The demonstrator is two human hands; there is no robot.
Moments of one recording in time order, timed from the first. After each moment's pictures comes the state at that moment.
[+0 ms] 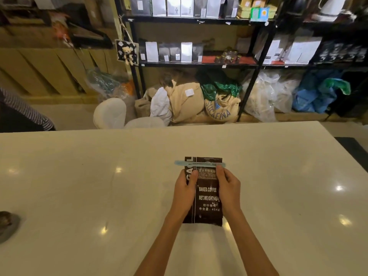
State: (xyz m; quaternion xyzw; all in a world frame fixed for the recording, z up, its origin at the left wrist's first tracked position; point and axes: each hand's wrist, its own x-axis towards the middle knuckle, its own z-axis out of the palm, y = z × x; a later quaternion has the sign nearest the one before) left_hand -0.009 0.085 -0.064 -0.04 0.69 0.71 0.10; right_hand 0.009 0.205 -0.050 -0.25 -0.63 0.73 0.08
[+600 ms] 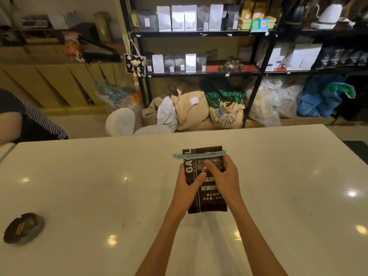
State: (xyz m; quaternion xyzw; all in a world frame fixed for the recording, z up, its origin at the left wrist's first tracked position) left_hand 0.000 0.047 -0.029 0.01 0.65 0.75 0.11; right_hand -0.003 0.176 -0.014 -0.11 -0.75 0.64 0.14
